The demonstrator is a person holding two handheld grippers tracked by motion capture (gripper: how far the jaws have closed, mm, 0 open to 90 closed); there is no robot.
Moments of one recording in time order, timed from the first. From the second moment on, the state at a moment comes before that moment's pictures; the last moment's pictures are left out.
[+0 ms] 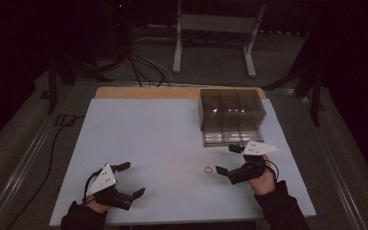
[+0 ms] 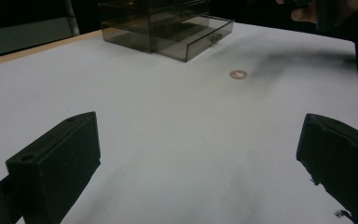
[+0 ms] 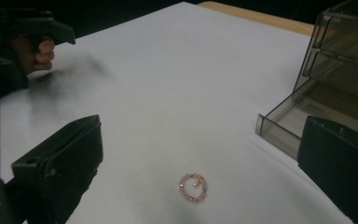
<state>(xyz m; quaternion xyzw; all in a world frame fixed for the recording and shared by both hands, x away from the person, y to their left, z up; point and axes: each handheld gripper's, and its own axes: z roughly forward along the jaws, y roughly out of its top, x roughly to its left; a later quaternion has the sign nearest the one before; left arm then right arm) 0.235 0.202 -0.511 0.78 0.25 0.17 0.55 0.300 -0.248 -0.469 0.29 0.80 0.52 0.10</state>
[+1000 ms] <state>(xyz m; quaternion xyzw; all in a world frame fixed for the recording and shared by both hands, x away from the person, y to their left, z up) 0.235 0.202 -0.511 0.78 0.25 0.16 0.56 0.318 -0.238 -0.500 0.31 0.83 0.47 0.08</state>
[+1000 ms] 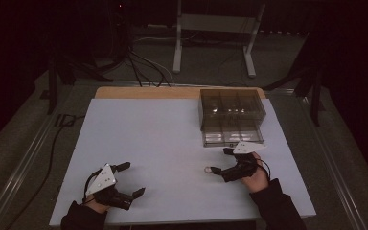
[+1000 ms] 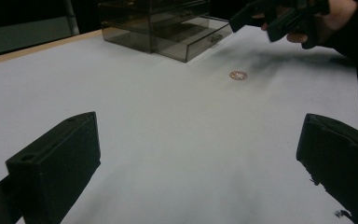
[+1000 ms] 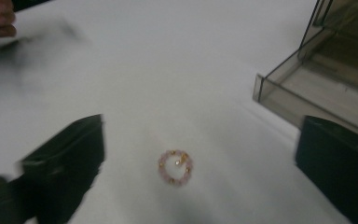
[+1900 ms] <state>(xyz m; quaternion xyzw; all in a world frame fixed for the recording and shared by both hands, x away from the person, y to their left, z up) 0.236 0.202 -0.511 0.78 0.25 0.16 0.56 0.318 -0.214 -0.516 0.34 0.85 0.38 0.11</state>
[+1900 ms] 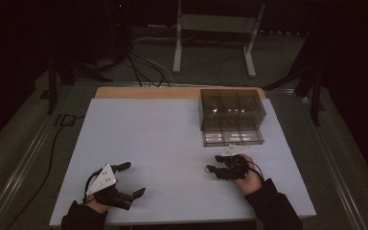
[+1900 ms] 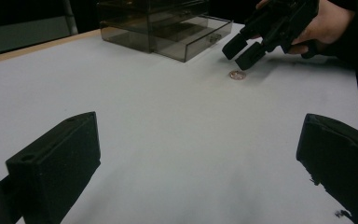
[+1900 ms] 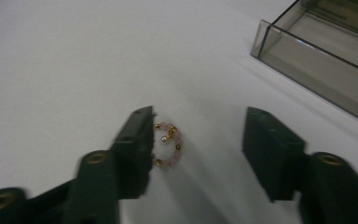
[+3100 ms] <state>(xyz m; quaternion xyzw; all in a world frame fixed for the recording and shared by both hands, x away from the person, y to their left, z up) 0.236 0.200 -0.511 0.78 0.25 0.16 0.56 0.316 -0.197 -0.512 0.34 0.87 0.33 0.10</state>
